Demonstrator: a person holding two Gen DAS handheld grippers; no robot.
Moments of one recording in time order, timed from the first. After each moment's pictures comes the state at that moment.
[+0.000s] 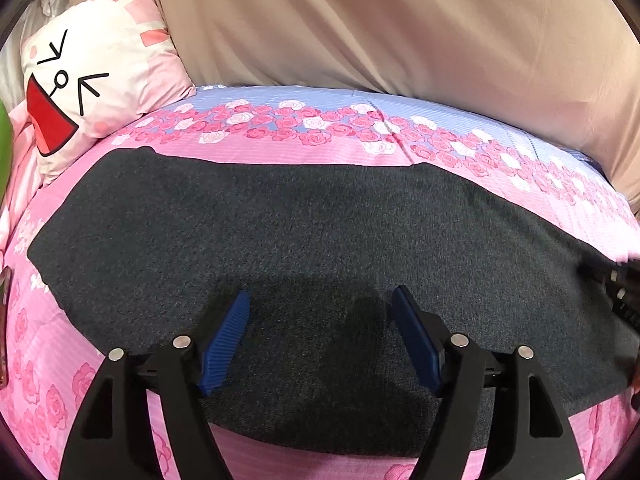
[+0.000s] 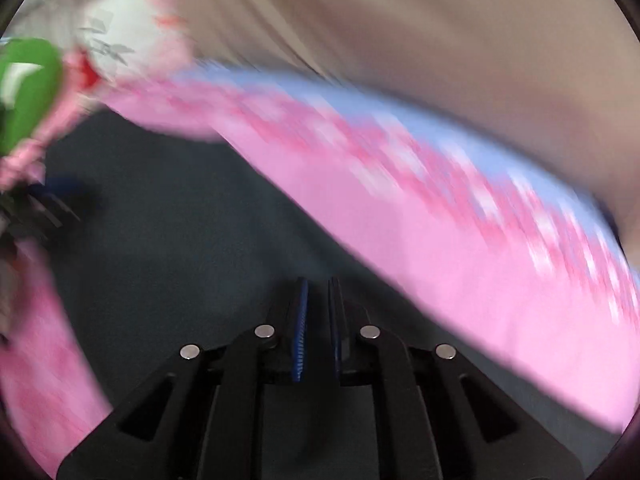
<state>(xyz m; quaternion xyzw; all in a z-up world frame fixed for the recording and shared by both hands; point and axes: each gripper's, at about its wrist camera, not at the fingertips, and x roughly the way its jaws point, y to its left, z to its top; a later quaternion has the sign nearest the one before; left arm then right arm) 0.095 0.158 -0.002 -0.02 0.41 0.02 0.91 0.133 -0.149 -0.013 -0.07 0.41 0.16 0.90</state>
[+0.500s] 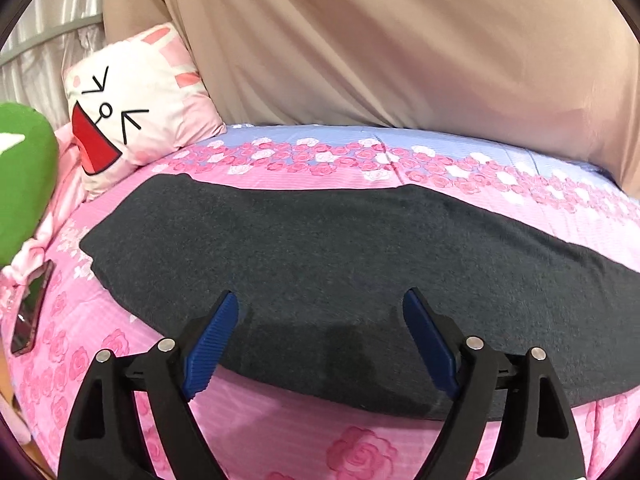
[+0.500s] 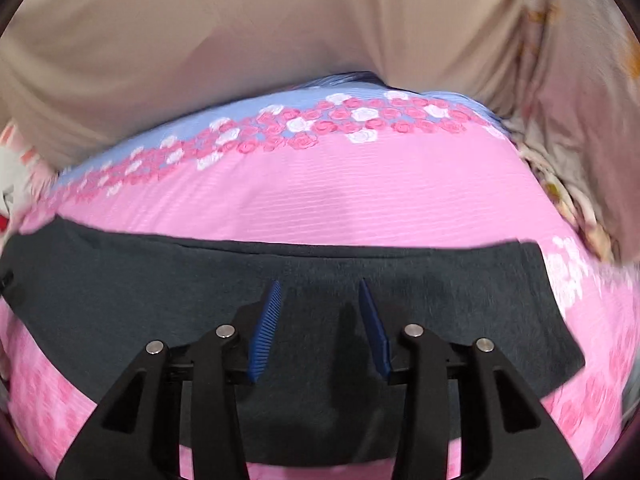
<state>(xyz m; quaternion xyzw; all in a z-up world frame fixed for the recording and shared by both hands) 0.051 0.121 0.015 0.01 0.35 0.08 0.93 0.048 -0.389 -0.006 0.05 0.40 -0.02 0.91</state>
